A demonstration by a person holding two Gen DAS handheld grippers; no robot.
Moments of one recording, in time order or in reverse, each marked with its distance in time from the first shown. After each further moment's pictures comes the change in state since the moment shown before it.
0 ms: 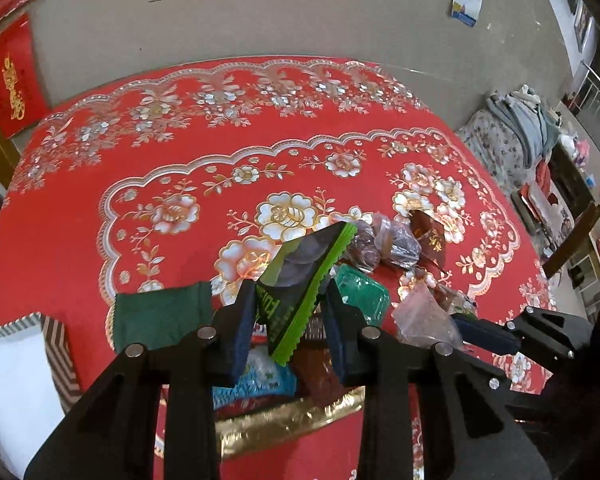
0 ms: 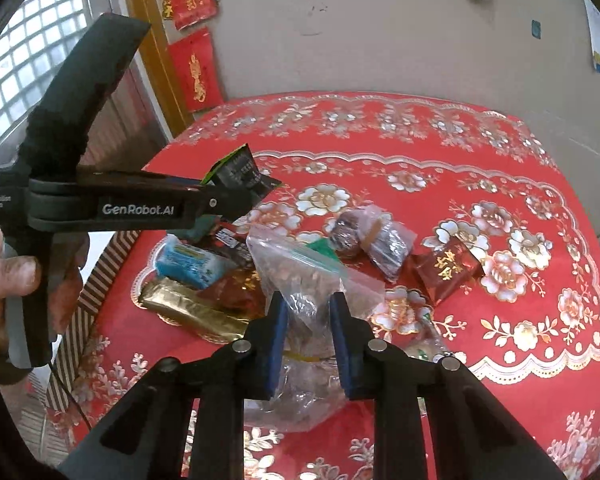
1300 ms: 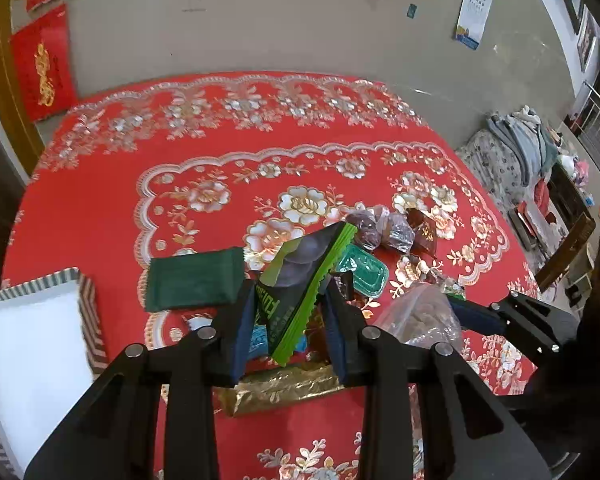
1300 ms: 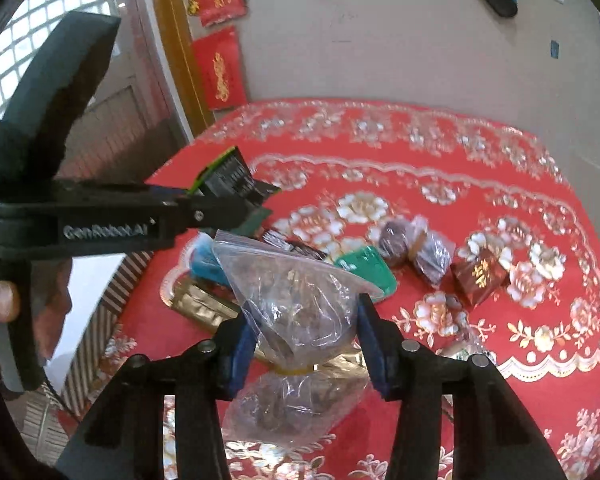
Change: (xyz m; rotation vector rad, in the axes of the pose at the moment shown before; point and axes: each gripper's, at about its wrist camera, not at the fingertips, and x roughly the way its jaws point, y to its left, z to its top) left arm -0.042 0.014 -0.033 -0.050 -0.065 0.014; right arm -0.006 0.041 0.001 -0.048 -0.025 0.018
